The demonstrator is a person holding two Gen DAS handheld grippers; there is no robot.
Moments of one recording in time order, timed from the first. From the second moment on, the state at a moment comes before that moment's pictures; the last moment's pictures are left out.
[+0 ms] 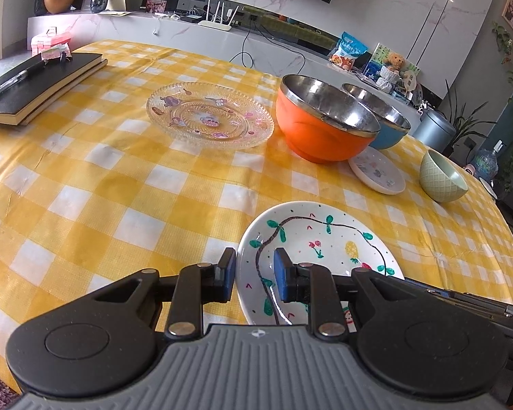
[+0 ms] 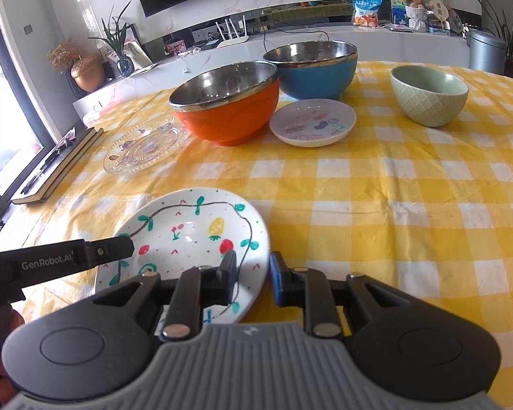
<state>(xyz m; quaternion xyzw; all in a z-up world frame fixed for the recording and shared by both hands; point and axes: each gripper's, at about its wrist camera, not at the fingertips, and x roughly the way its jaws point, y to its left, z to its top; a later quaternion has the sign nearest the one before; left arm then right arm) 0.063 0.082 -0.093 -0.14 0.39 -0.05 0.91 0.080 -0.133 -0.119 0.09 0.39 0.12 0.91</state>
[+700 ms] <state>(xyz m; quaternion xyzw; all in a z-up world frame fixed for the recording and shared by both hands) 0.063 0.094 -0.054 -0.13 0.34 -0.02 0.93 0.072 -0.128 -0.073 0.05 0.27 0.08 0.96</state>
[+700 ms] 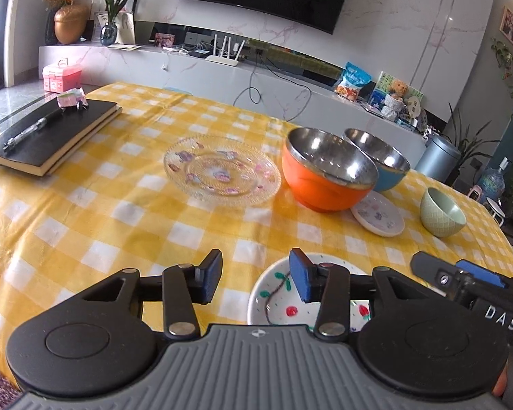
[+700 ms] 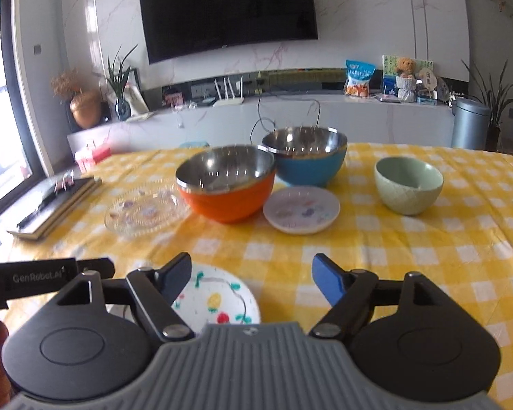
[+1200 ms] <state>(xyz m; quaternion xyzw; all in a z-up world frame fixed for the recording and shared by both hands) 0.109 0.130 -0.042 -0.16 0.31 0.00 0.94 0.135 -0.079 -0.064 0.04 0.28 0.12 0.95</state>
